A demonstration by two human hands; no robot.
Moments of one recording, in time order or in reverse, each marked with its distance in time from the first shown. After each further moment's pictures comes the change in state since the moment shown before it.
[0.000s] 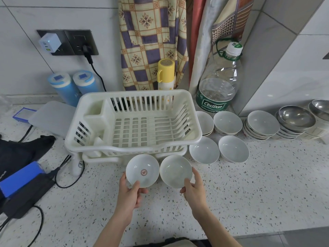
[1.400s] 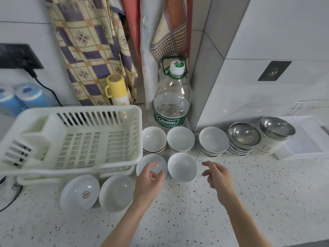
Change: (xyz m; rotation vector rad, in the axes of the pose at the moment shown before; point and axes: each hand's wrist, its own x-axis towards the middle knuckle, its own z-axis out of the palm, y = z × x) left_hand -0.025 0.072 0.248 0.317 -0.128 0.284; right_hand 0.079 -0.102 -0.247 0.082 0.134 -0.050
